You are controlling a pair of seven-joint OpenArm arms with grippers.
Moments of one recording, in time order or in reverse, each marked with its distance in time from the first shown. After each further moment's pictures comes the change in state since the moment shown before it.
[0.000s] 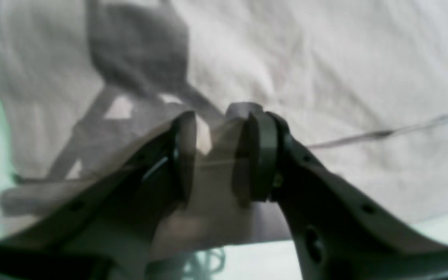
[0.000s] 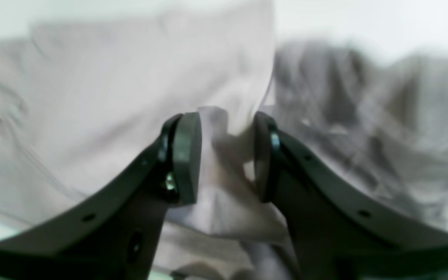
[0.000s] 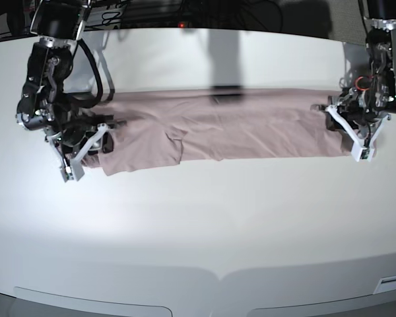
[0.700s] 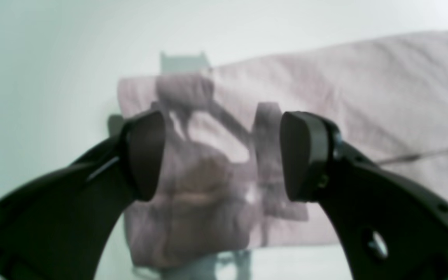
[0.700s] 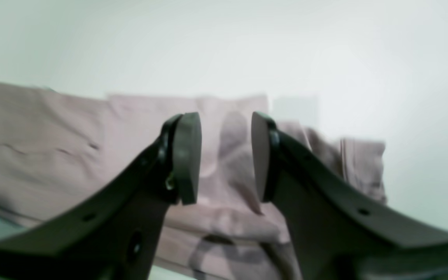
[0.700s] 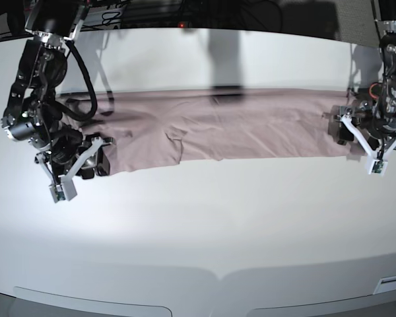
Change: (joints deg) left arm -0.6 -2.7 -0.2 4.2 4.7 0.1 0.8; right arm -0.1 0.0 0.0 14.0 5.3 0.0 -4.9
